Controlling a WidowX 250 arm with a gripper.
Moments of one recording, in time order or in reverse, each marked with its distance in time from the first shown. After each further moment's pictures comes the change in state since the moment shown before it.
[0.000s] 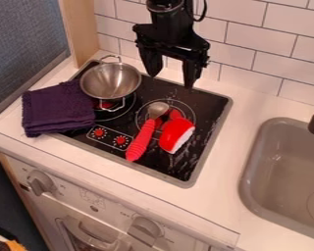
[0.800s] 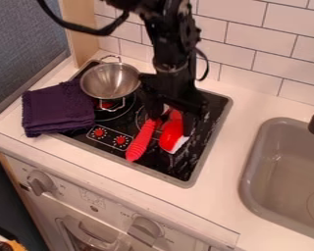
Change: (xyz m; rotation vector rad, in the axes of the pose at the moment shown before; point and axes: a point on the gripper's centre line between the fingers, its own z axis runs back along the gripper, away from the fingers) arm -0.037 -0.015 -0.054 0.036 0.050 -0.062
